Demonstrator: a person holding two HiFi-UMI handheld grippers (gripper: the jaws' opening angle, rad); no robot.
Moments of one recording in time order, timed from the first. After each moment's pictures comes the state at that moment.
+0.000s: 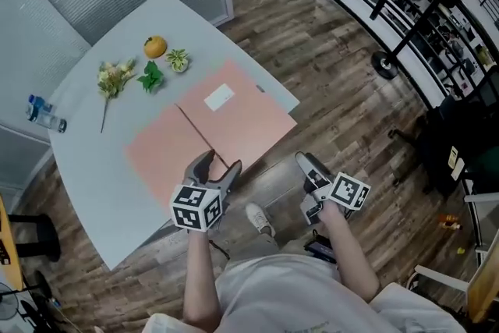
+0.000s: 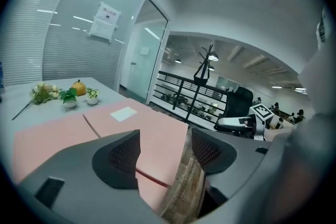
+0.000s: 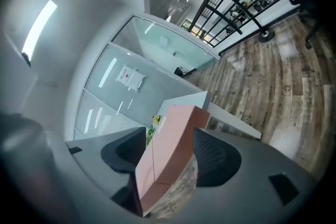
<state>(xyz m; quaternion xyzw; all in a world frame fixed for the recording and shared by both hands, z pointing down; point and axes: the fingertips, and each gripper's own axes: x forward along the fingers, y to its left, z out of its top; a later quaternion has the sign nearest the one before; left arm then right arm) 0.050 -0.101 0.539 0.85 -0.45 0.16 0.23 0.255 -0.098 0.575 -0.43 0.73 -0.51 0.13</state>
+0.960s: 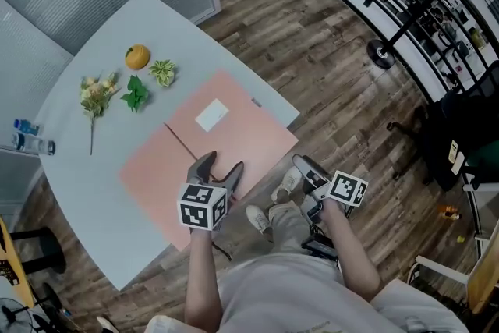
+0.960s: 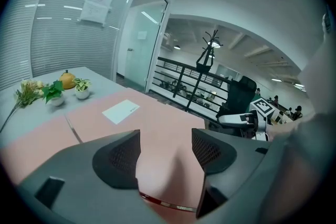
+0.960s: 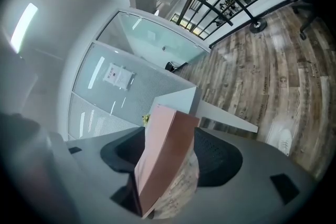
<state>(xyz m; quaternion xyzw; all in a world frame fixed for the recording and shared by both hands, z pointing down) 0.068 -0.172 0.586 0.84 -0.42 0.23 0.26 0.262 -0.154 0.626 -0.44 0.69 -0.57 0.11</state>
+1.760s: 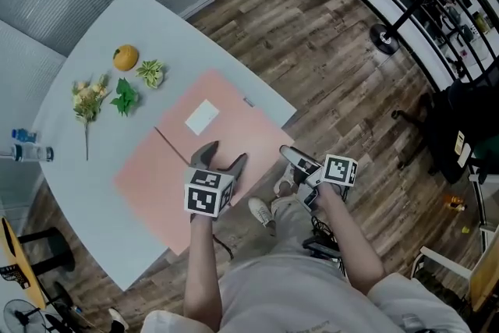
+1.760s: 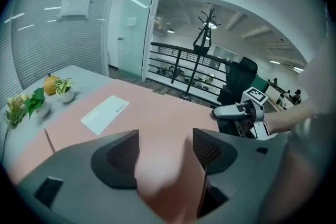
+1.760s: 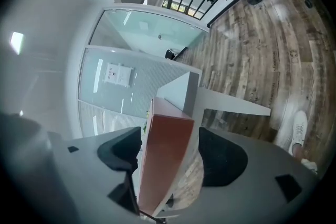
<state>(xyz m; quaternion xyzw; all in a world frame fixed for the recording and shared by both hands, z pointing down) 0.098 -0.207 0.623 0.83 -0.39 0.33 0.25 0.246 -0.192 0.667 -0.35 0.69 -0.63 0.12</state>
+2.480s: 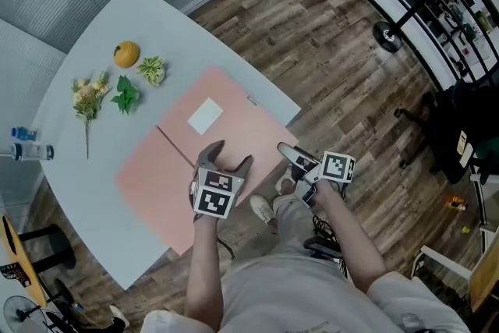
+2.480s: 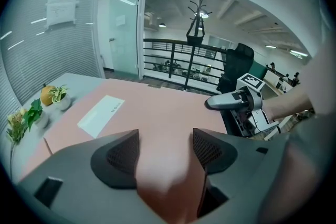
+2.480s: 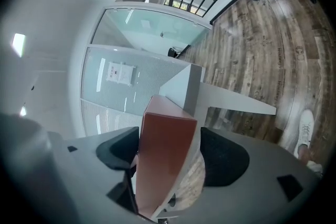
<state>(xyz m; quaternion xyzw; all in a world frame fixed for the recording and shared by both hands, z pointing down) 0.100 -0.202 0.640 0.82 -0.37 0.38 0.20 0.228 -0.202 0.675 -0.33 0.70 -0.63 0.13</state>
